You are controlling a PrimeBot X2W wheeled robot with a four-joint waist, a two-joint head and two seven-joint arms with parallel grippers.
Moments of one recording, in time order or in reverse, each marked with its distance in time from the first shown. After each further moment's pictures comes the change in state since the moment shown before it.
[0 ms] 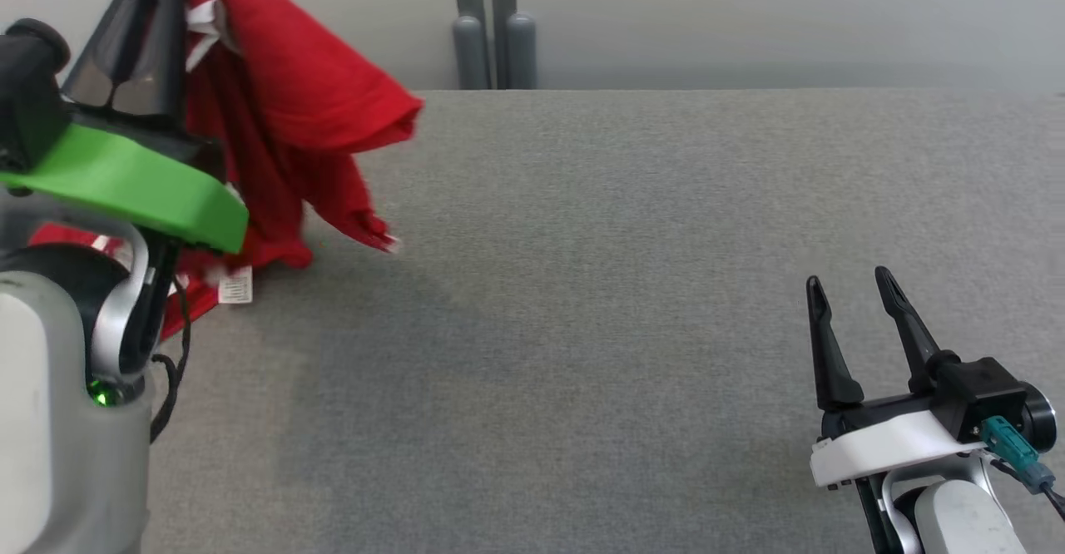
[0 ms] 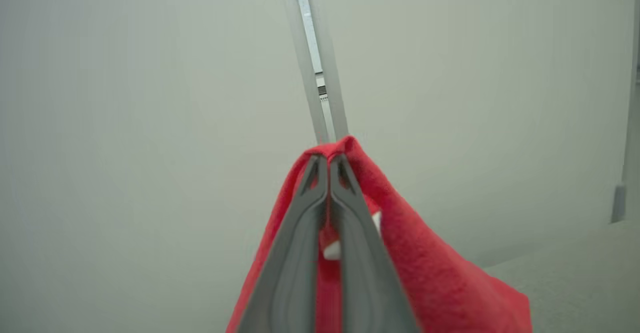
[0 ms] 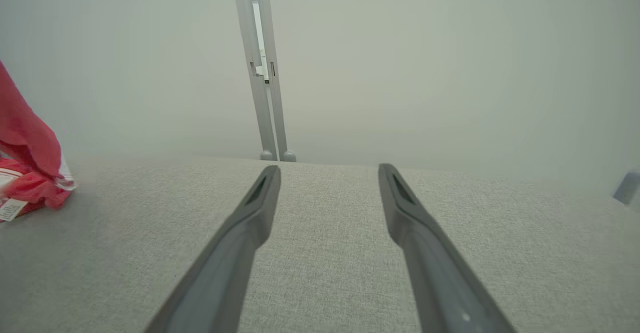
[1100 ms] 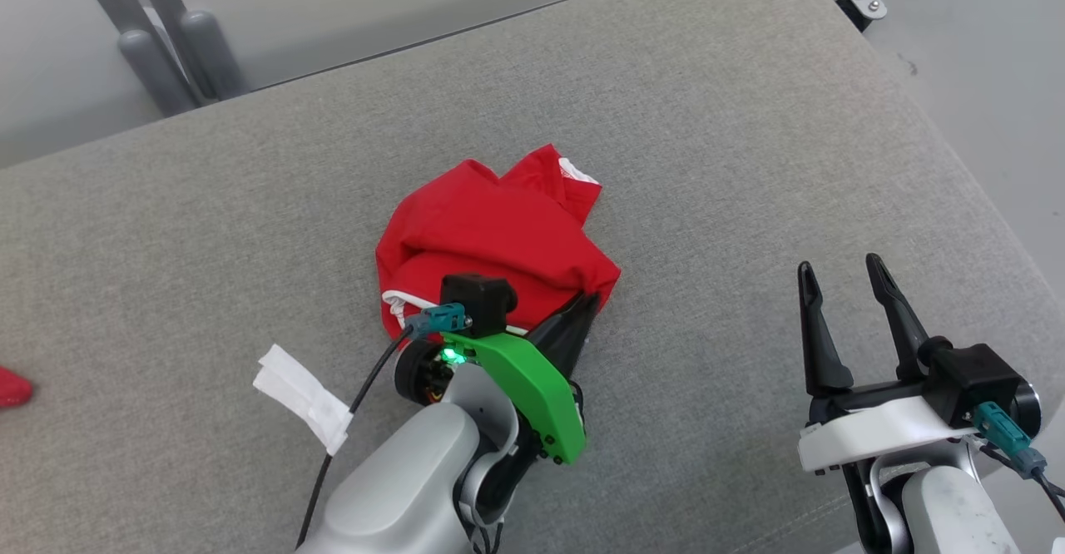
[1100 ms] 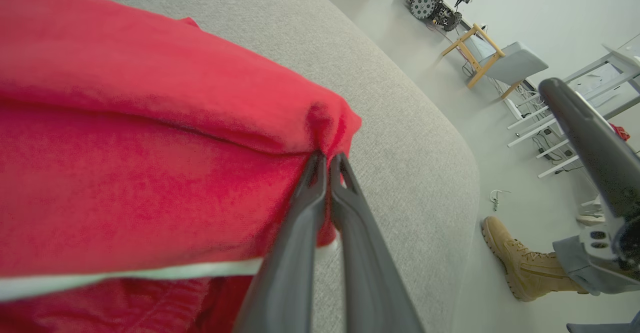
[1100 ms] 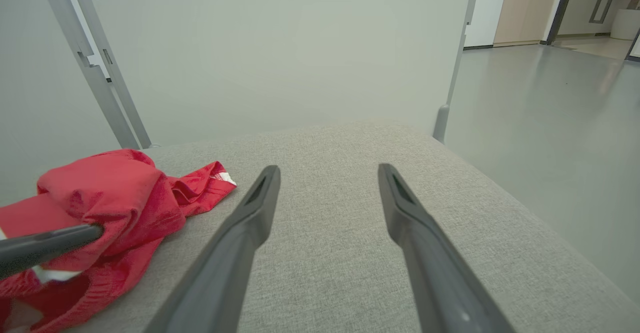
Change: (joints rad) left arm 0.041 -0.244 -0.702 0.720 -0.552 0.055 -0.305; right arm -0.034 0.028 -0.004 0.016 0.016 0.000 0.000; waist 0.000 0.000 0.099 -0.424
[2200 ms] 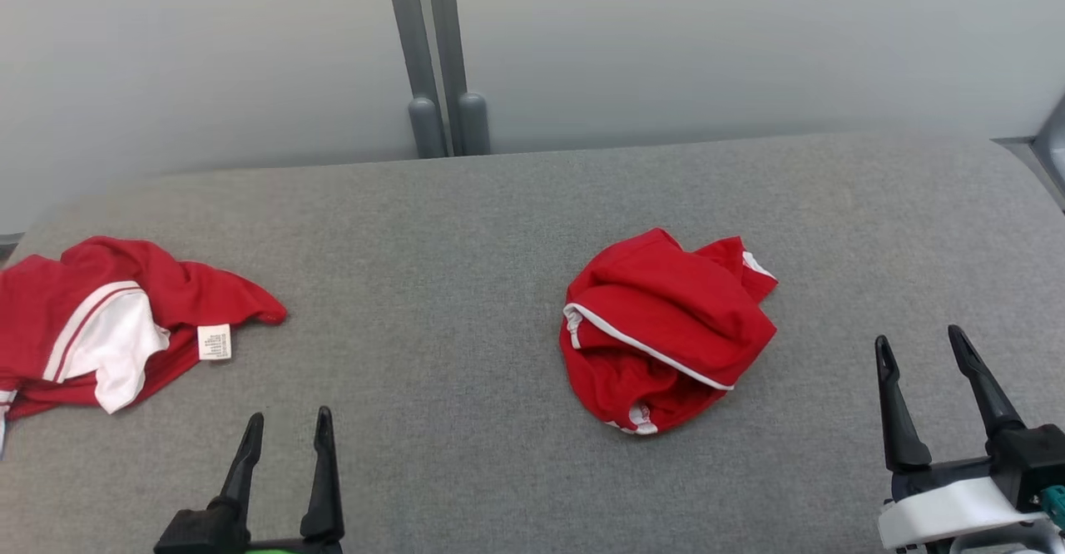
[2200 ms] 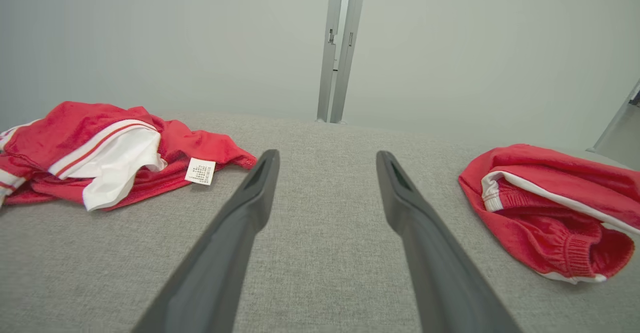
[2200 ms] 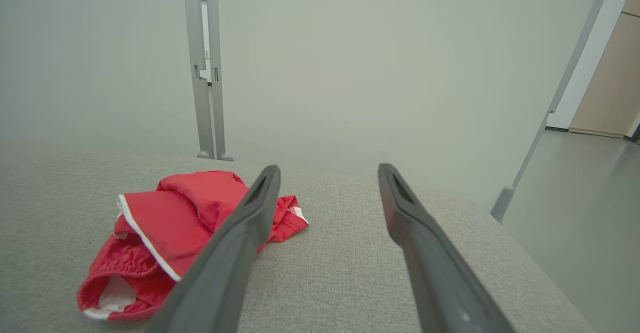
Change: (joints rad) left arm 0.670 0.053 0.670 -0.431 0.553 0.070 -0.252; right arm 0.200 -0.077 -0.091 -0.113 -0.098 0.000 0.000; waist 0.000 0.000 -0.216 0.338
